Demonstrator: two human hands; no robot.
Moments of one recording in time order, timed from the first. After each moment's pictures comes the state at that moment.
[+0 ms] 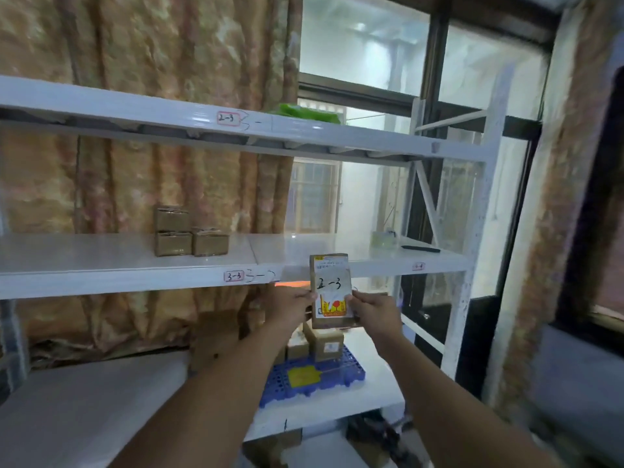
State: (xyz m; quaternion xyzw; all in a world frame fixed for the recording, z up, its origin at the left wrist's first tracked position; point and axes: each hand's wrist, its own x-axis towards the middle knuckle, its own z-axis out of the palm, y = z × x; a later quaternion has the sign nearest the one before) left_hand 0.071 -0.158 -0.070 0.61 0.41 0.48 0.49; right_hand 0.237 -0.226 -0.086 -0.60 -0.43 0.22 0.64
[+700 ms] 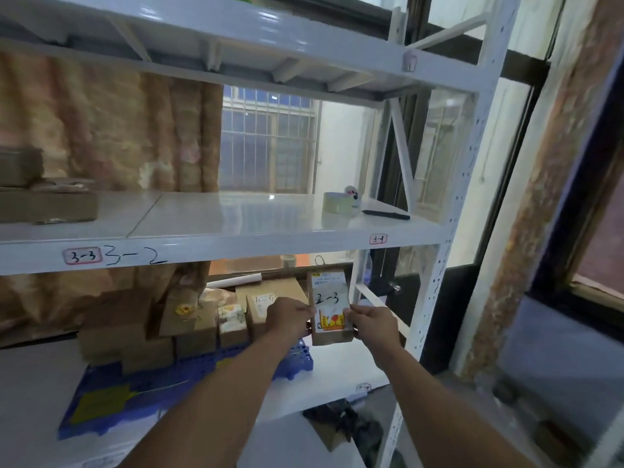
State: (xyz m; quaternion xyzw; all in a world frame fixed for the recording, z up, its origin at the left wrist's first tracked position) left_hand 0.313 -0.055 -0.189 0.59 0.48 0.40 0.51; right_hand 0.471 -0.135 -0.201 -0.67 -0.36 0.27 0.59
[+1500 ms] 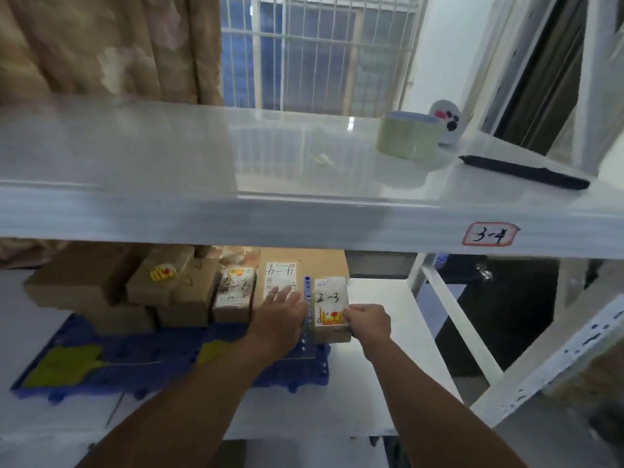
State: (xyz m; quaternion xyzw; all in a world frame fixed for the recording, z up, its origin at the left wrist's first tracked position) left_hand 0.360 0.134 -0.350 0.86 0.50 0.09 -0.06; right_hand 0.562 0.128 -0.355 -0.76 -0.39 0.34 0.39
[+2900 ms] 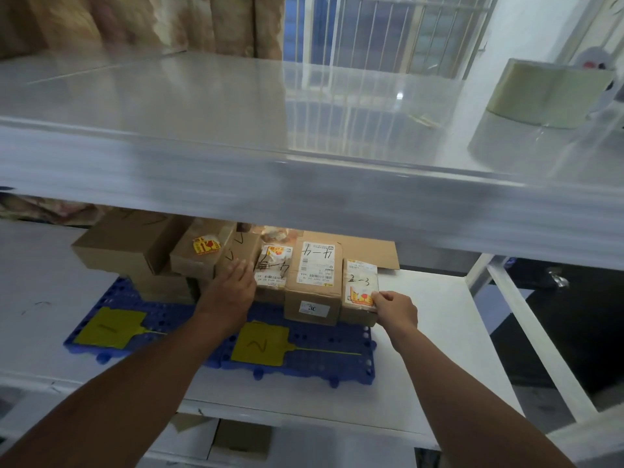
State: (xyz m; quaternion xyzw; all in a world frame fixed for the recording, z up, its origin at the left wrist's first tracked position) left_hand 0.202 0.167 -0.378 0.79 0.55 -0.11 -0.25; right_hand 0.536 0.190 -0.410 -0.77 -0.45 0.31 0.33
